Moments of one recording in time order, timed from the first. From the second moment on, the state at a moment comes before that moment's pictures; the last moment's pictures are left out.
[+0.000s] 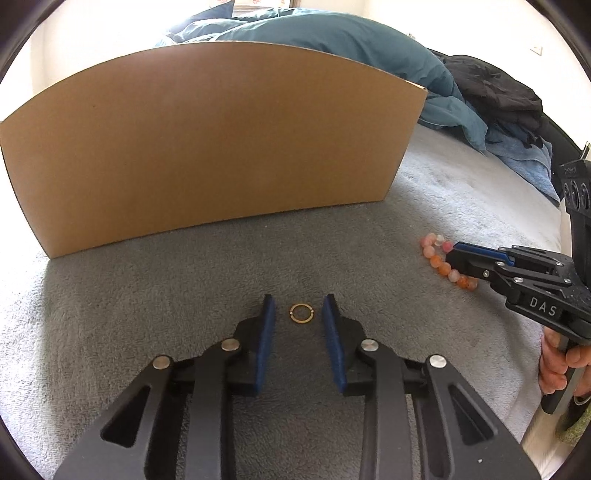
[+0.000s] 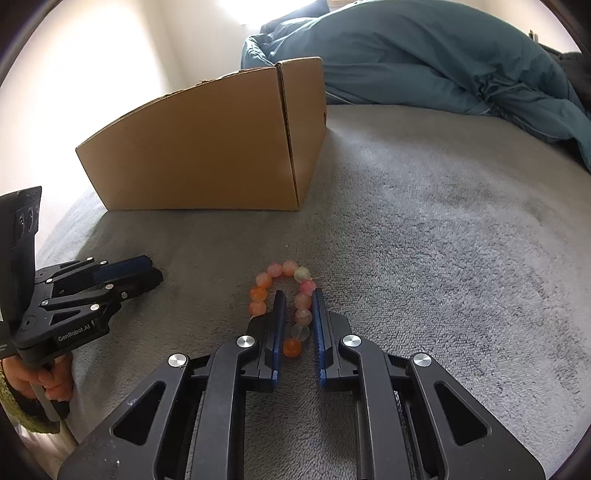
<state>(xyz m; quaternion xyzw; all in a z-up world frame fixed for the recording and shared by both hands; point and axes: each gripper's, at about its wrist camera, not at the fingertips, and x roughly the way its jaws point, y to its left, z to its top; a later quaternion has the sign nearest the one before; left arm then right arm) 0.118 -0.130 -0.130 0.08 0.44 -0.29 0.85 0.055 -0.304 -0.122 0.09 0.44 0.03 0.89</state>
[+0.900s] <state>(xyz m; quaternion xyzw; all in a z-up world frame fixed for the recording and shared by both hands) 0.114 -0.125 -0.119 0.07 0.43 -0.28 0.85 0.054 -0.308 -0.125 0.10 0.44 0.03 0.89</state>
